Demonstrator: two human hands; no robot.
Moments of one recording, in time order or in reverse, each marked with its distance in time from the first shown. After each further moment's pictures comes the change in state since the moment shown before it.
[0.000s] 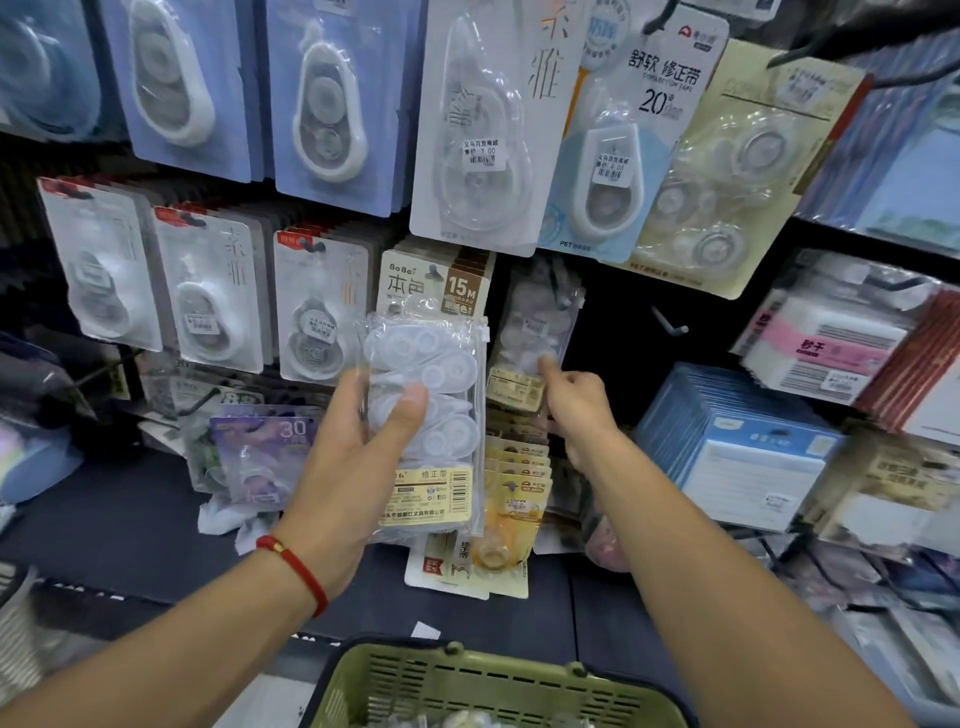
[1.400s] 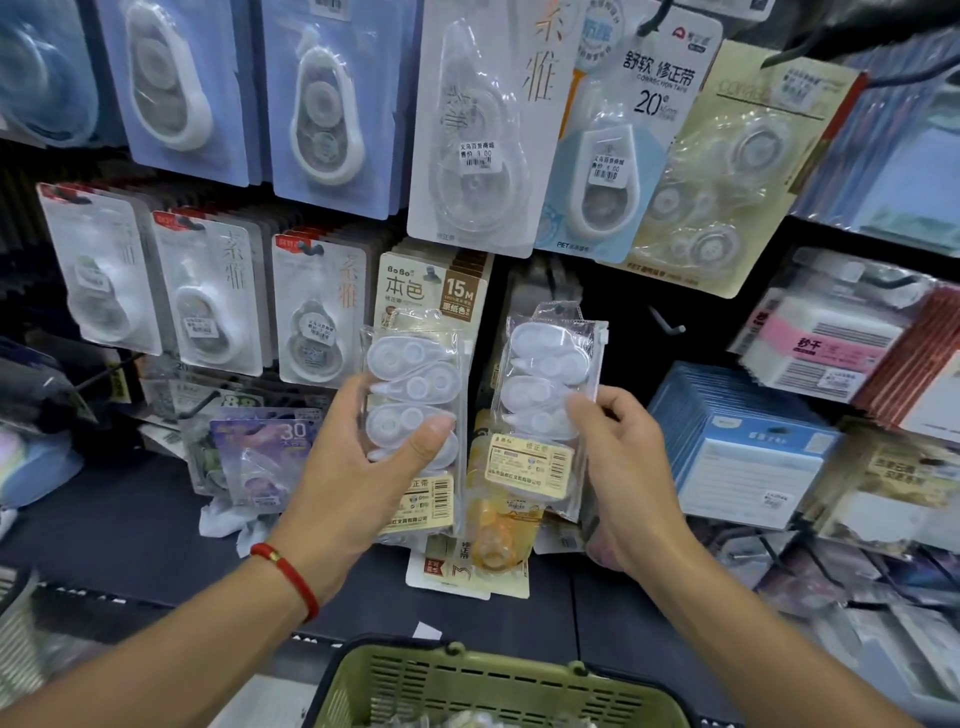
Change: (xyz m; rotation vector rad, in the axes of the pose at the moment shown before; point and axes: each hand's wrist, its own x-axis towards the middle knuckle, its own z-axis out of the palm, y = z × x) left_hand -0.005 0.002 -0.003 0.165 -0.043 0.104; right_hand -0.116 -0.002 -0.043 0.170 -0.121 -0.325
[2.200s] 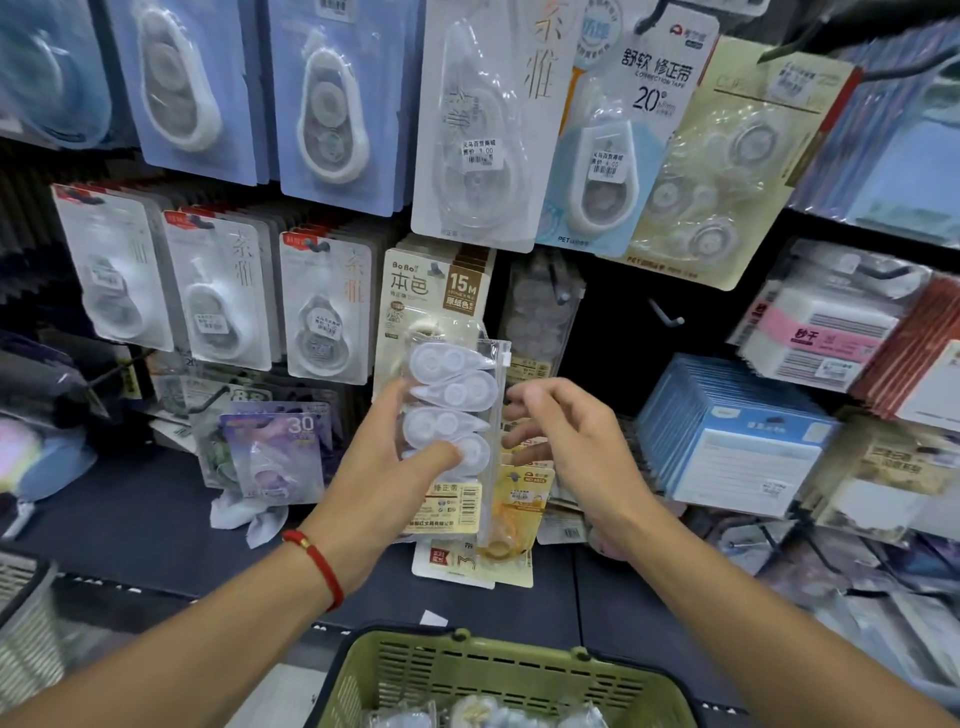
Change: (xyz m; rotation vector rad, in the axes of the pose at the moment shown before) left_hand -0.001 -0.003 0.009 0.052 -0.079 -0.147; right_hand 0.009 0.007 0.016 -0.062 -0.216 -0.017
